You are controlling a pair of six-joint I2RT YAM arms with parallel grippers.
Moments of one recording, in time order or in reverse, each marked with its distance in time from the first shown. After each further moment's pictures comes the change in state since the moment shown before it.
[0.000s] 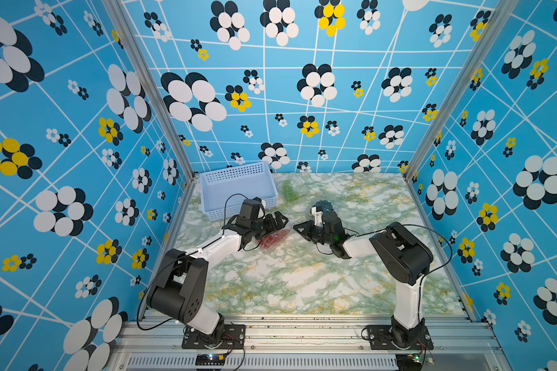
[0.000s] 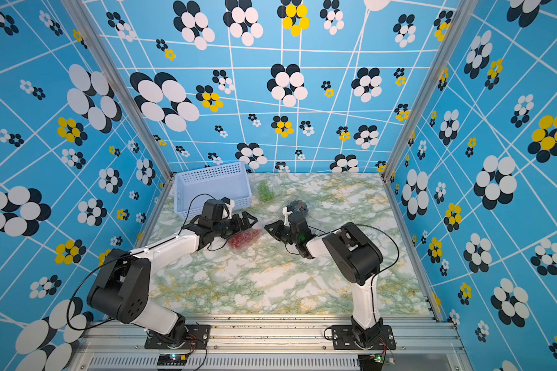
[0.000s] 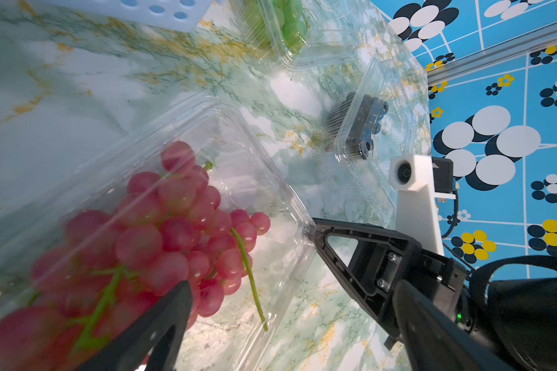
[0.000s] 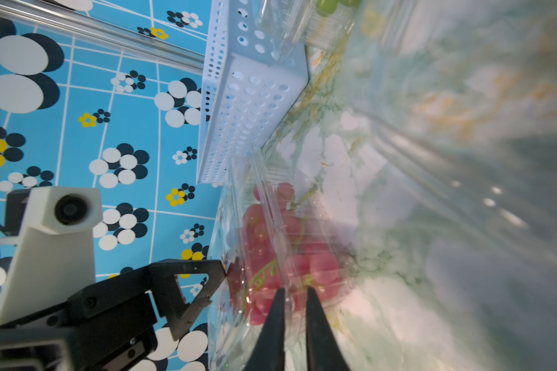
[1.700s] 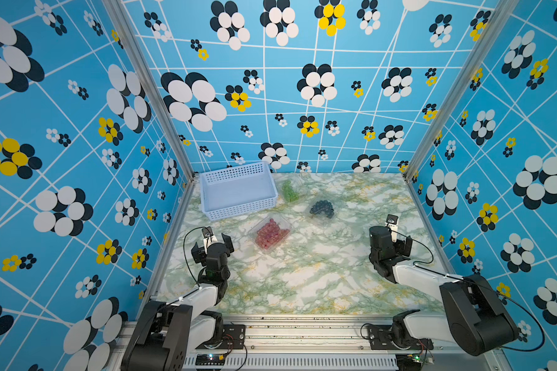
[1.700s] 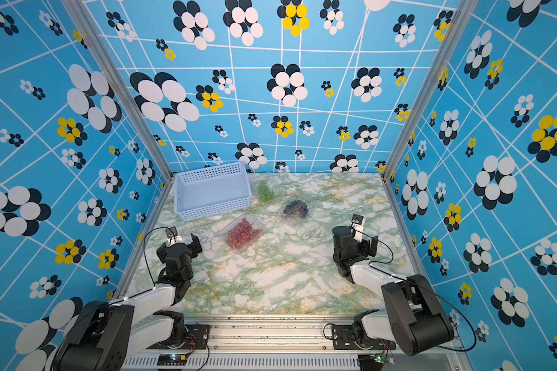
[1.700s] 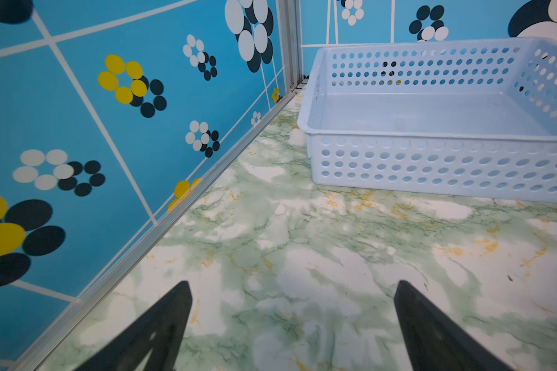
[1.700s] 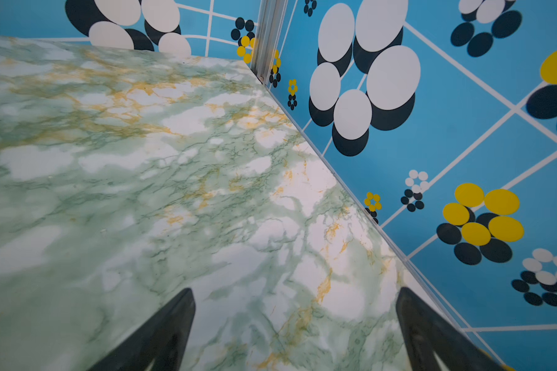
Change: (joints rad) left arm 0.237 -0.325 -0.732 0.803 -0.909 0.620; right arm -0.305 -0.620 -0.494 -0.253 1.310 -0.945
